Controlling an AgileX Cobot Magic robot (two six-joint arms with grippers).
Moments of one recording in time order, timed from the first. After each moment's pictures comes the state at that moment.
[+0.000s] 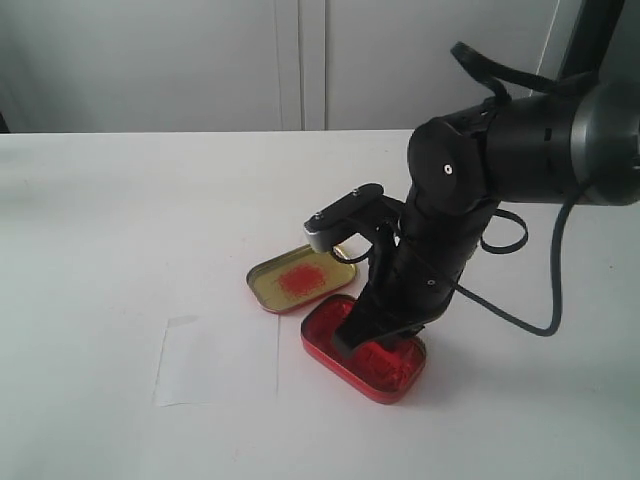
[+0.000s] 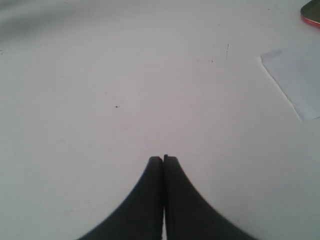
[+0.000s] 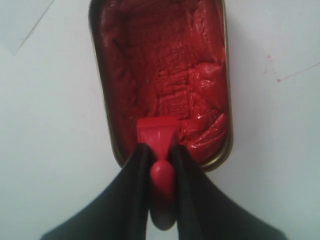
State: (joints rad) left arm -0.05 0.00 0.02 -0.10 0.52 0.24; right arm 0.61 1.74 -1.13 0.06 0.83 -0.18
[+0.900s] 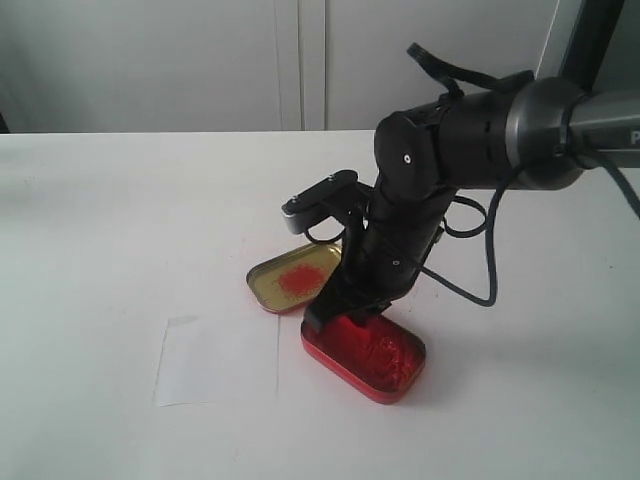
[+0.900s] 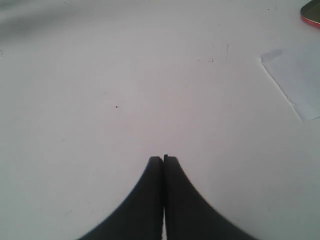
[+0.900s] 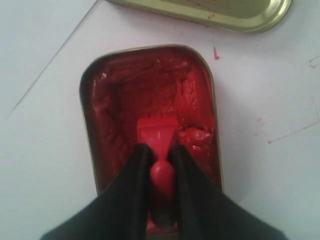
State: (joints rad) left arm -0.05 0.00 0.02 -0.10 0.52 0.24; right arm 0.61 1.87 -1.25 0.06 0.79 -0.19
